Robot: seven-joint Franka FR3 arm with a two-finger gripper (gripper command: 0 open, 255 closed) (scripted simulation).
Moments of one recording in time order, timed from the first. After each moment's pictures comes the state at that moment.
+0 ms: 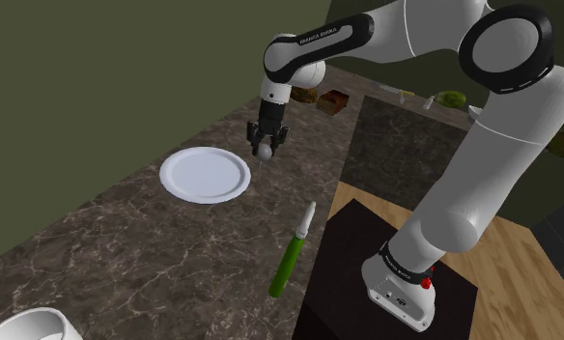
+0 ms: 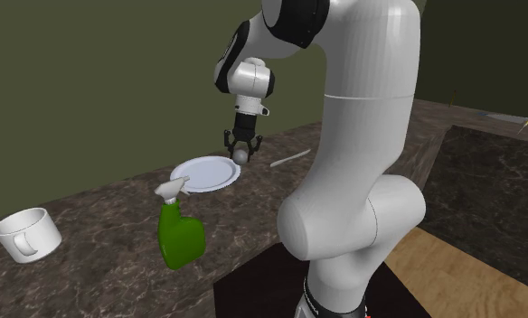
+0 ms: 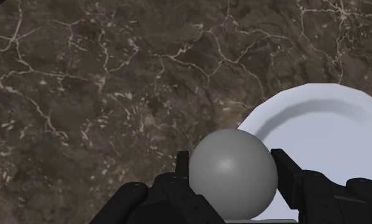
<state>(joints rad) 0.06 0.12 0.03 -2.09 0.28 1.99 0.23</state>
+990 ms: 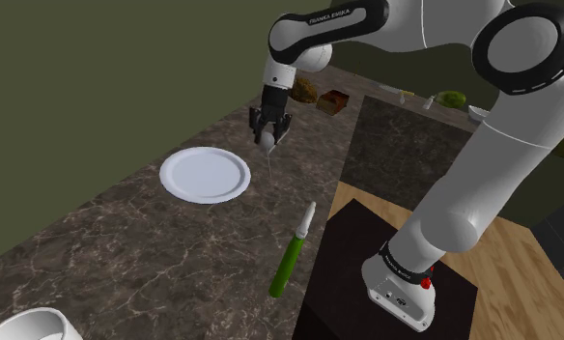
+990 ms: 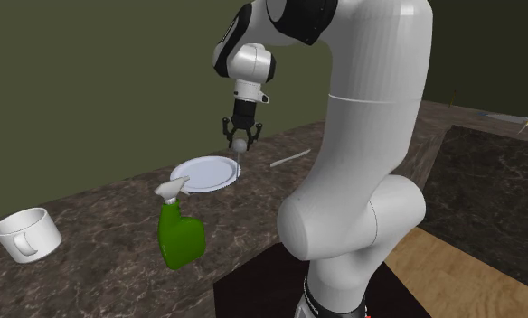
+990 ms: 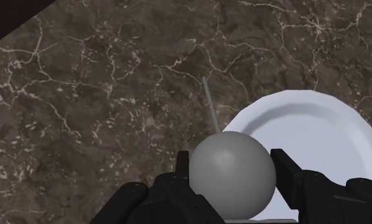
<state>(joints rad) 0.06 0.06 0.03 -2.04 0.27 1.88 0.26</state>
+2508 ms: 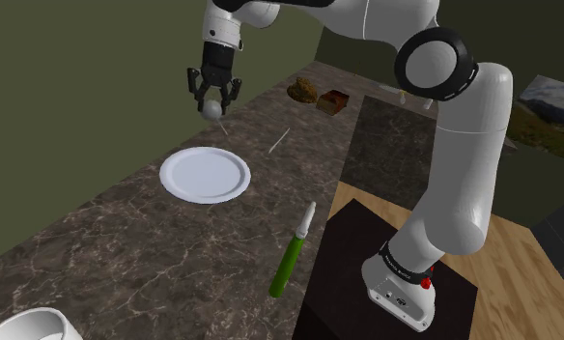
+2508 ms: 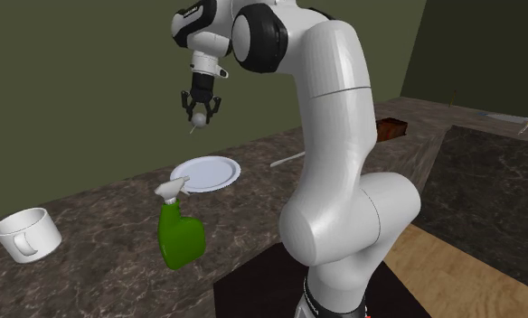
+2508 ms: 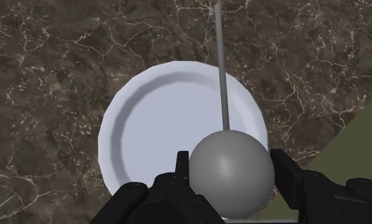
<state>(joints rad) 0.17 0.44 0.11 -1.33 0.25 1.61 0.52</state>
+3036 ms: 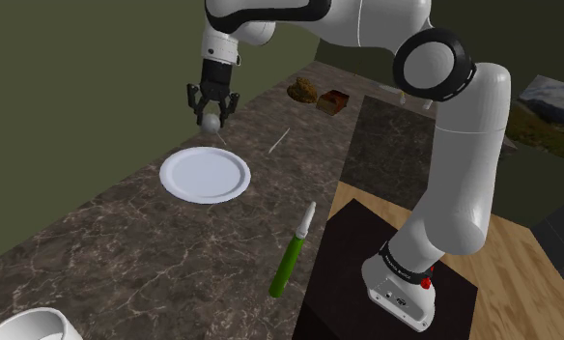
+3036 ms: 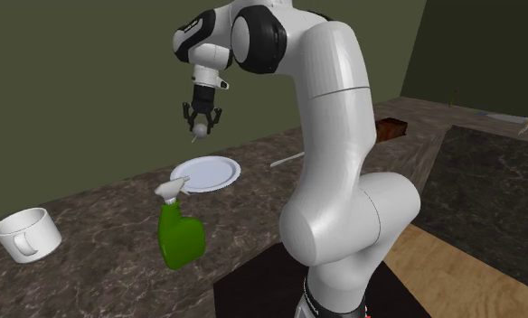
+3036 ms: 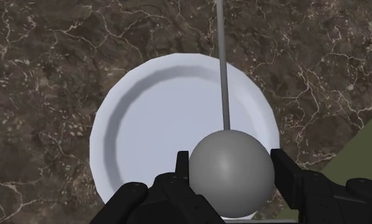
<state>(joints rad) 0.18 0.45 0.10 -1.42 0.25 1.70 0.50</state>
